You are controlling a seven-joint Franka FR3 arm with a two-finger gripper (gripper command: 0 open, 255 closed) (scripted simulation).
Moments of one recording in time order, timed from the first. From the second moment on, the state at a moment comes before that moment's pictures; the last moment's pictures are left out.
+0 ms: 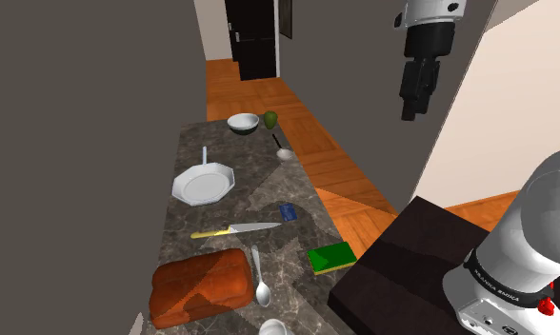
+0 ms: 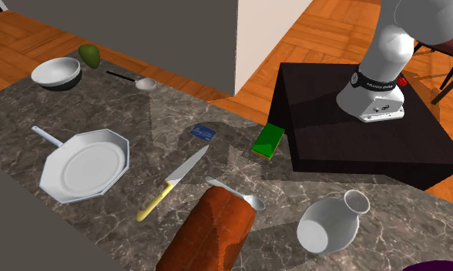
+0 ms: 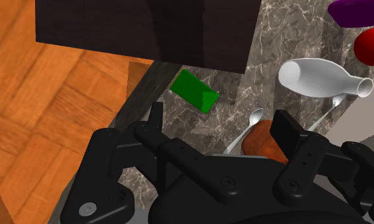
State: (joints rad) arm 0.02 -0.76 -0.07 -2.41 0.12 1.45 -0.13
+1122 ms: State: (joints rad) arm 0.08 -0.53 0.19 -2.63 0.33 1.99 0.18
